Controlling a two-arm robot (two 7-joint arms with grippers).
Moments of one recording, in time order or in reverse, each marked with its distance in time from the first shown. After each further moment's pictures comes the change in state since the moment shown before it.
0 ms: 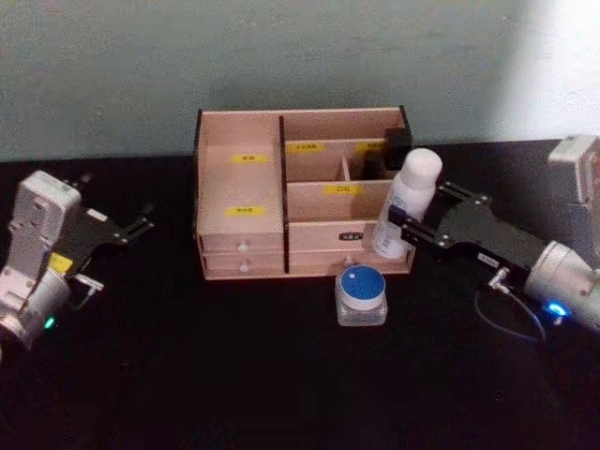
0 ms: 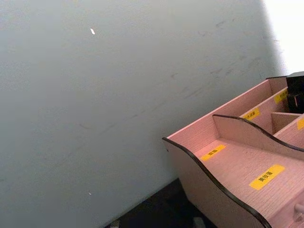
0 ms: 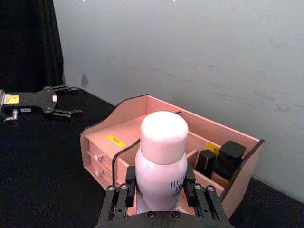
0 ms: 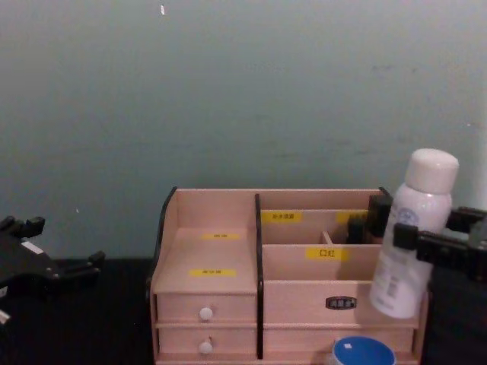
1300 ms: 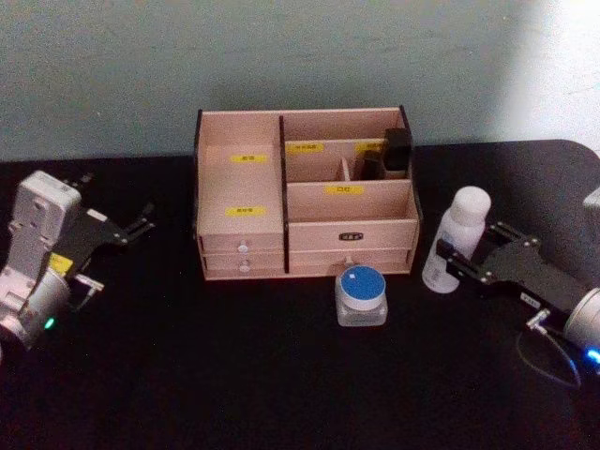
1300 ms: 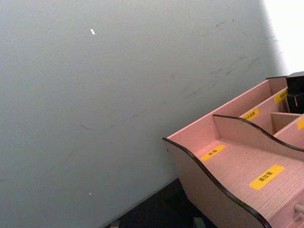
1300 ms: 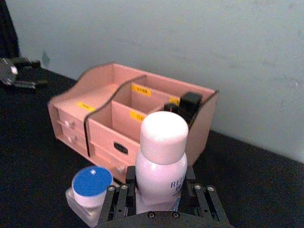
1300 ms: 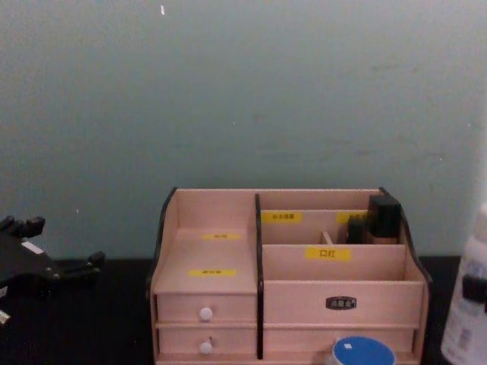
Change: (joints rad) left arm 0.000 0.000 0.000 0.000 0.000 0.000 0.000; right arm -0.205 0.001 0.137 -0.108 -0.062 0.046 -0.114
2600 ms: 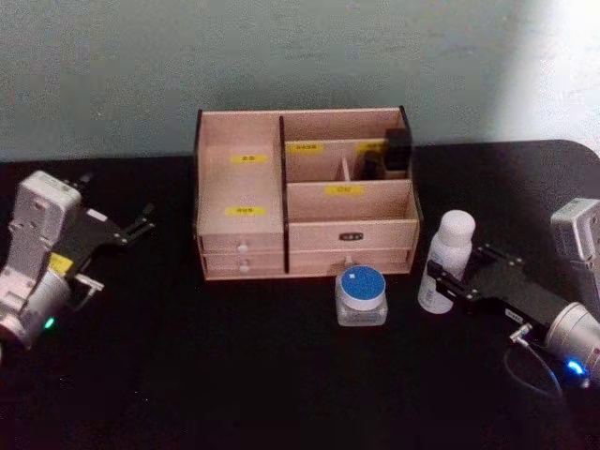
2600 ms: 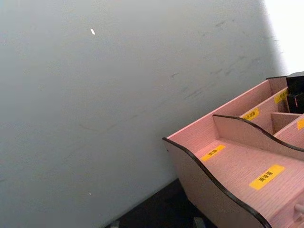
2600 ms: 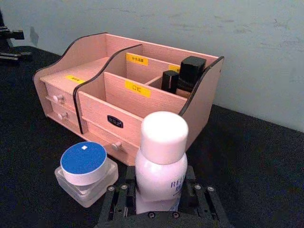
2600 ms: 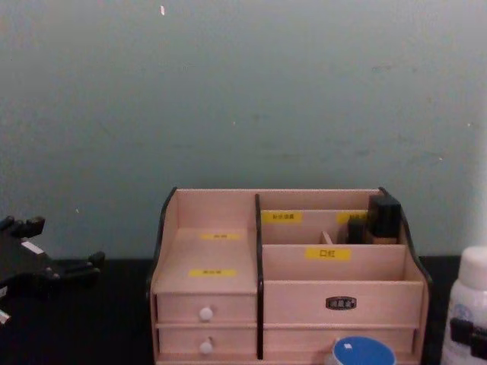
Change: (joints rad) left arm 0.000 0.000 0.000 0.000 0.000 0.000 0.000; right arm 0.039 -0.033 -0.045 0.096 -0.044 0.026 -0.019
